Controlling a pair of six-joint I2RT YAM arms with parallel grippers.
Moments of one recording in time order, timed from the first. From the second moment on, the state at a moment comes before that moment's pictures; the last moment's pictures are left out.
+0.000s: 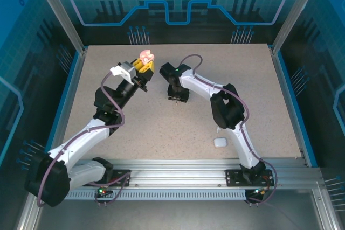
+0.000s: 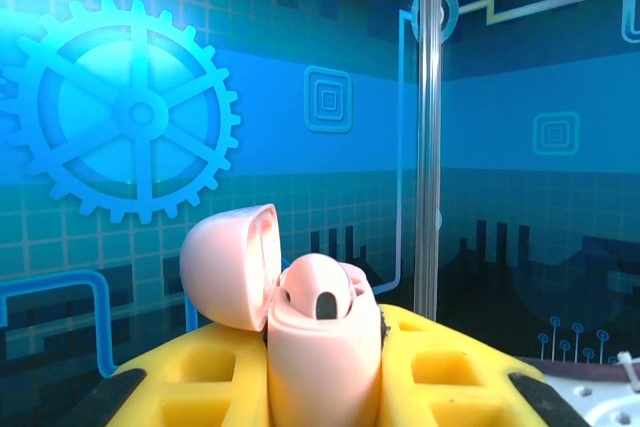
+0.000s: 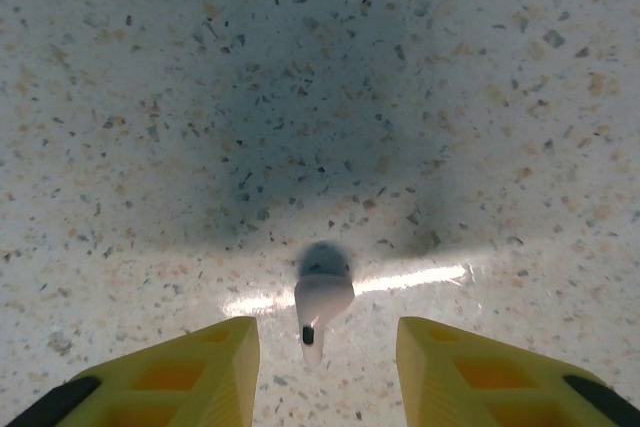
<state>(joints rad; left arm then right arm) -0.40 1.11 0.67 0.86 0.21 -0.09 0.68 2.34 2.01 -1.12 0.09 0.91</state>
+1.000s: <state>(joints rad) -0.39 1.11 0.65 0.86 0.21 -0.12 0.68 2.39 2.03 -1.11 0.08 0.90</state>
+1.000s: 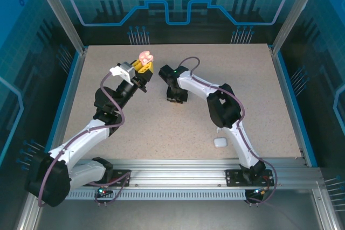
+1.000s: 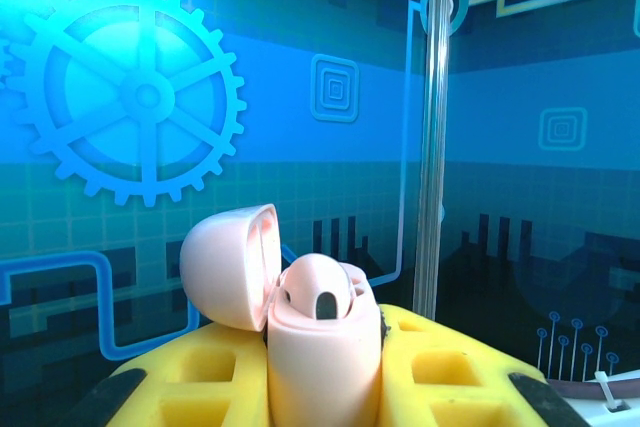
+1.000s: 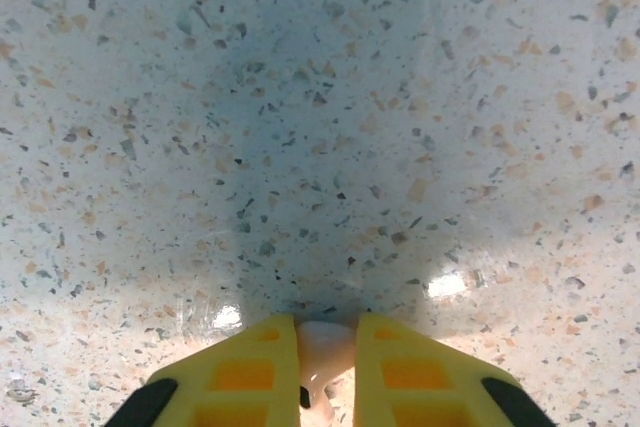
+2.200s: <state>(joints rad) -0.41 1.11 0.65 0.84 0.35 -0.12 0.67 1.69 1.82 -0.90 0.19 0.61</state>
